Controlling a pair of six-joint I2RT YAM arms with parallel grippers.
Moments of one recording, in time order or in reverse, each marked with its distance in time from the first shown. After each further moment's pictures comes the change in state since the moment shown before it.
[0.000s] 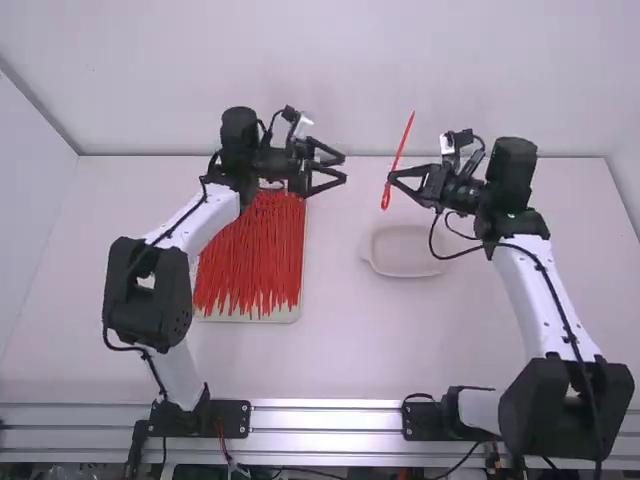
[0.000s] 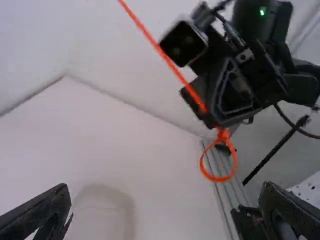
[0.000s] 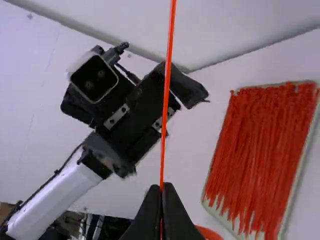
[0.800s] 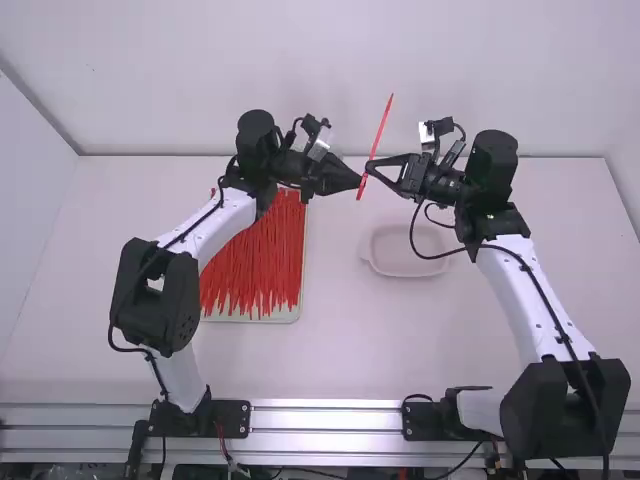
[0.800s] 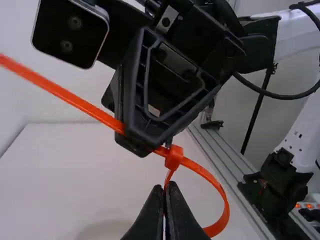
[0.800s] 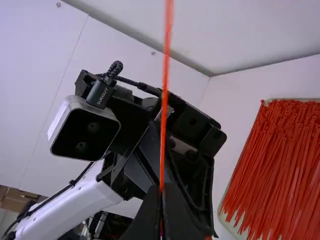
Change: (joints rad) left arm -0.108 -0.001 0.000 0.247 0.135 0.175; right arm 0.124 0.000 -0.002 0.259 0.050 0.171
